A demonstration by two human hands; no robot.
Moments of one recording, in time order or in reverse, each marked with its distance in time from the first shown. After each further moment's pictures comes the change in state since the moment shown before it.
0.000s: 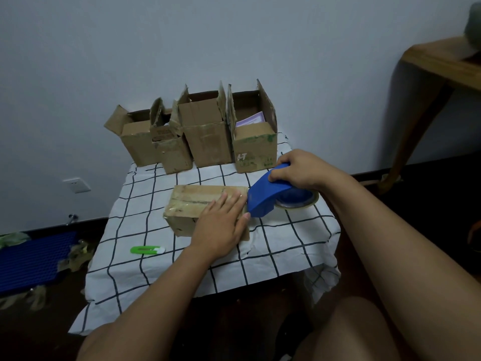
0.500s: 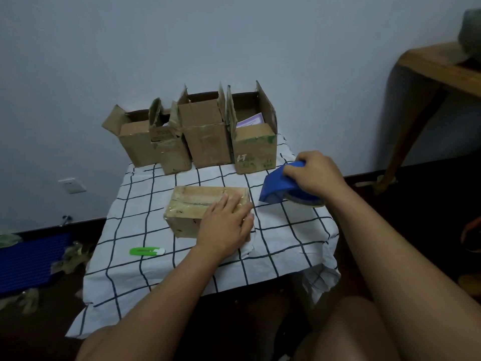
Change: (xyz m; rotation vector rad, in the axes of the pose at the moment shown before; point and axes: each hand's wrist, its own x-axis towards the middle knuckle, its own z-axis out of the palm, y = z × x) left_hand 0.002 0.007 0.000 0.018 0.042 -0.004; right_hand -0.015 0.012 0.009 0.021 0.342 0.144
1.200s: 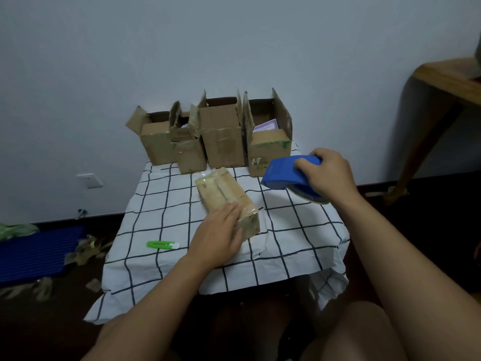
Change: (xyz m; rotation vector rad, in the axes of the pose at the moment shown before) left_hand -0.046 -0.027 -0.027 -0.154 0.065 0.029; right_hand -0.013 -0.020 -0.001 0.199 0.175 -0.039
